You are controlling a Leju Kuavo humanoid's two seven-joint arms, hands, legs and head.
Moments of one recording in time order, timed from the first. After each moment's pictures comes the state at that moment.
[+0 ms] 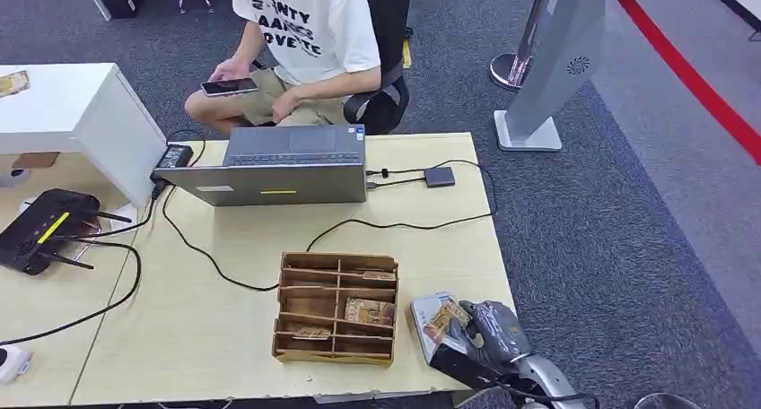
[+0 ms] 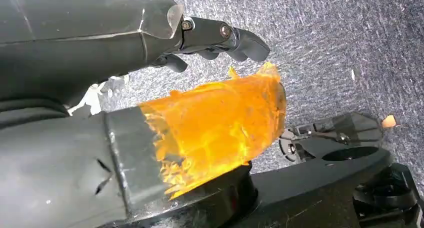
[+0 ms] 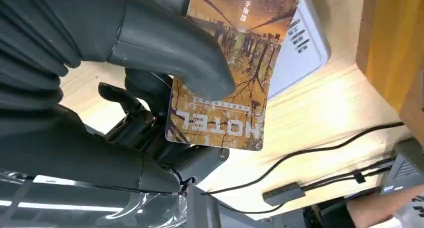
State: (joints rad) left arm -0.11 -0.23 0.72 -0.20 -1.13 0.09 0.15; right arm 0.03 -0.25 0.53 -1.38 0.65 -0.22 -0.08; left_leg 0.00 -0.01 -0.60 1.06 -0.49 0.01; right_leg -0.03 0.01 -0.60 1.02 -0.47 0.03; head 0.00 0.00
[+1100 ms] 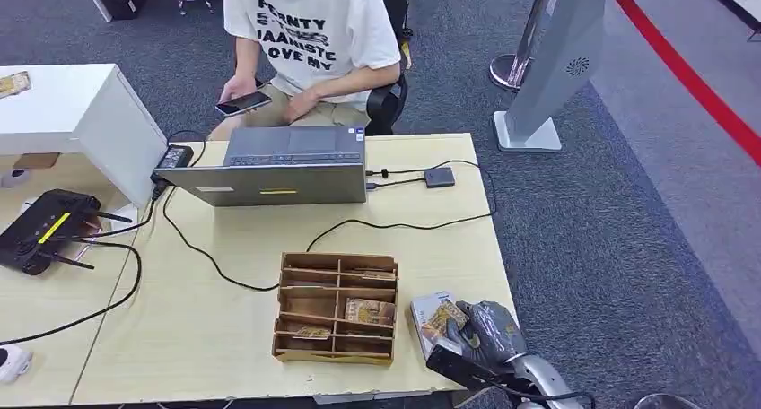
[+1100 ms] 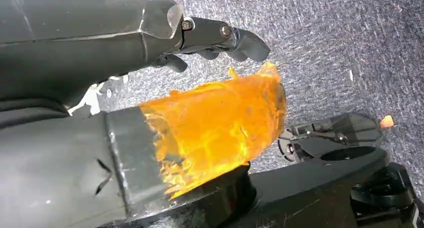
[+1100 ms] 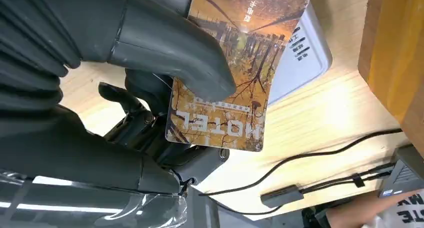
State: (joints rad) left arm -0.11 -0.23 0.72 -0.20 -1.13 0.09 0.15; right arm 0.01 -0.25 0.57 -1.34 0.65 -0.22 -0.07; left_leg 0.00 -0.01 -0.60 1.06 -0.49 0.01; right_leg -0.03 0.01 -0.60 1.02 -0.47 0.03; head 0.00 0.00
